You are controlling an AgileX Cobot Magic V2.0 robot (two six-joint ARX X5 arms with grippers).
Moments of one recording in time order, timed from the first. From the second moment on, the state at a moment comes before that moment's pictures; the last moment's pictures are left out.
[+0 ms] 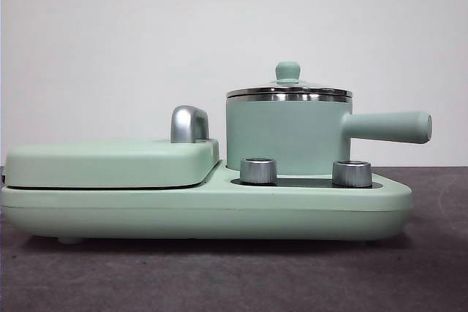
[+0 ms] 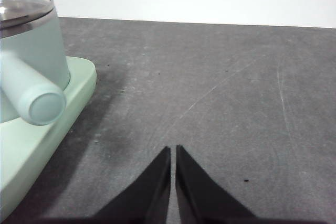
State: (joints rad) left arm 0.04 0.01 0.03 -0.18 0.05 -0.04; right arm 0.07 0.01 0.02 -0.17 -0.02 0.03
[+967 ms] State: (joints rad) left arm 0.03 0.01 0.03 -0.18 0.05 -0.04; right arm 0.07 0.01 0.02 -0.17 -0.02 0.03
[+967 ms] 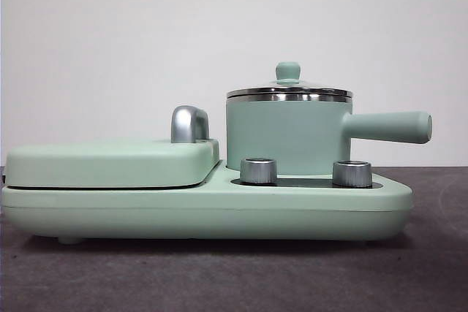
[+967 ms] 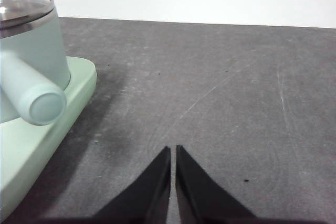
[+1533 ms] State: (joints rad) left arm 0.02 0.00 0.03 -0.18 -0.04 -0.01; right arm 0.07 0.01 0.02 -0.17 -0.02 0.03
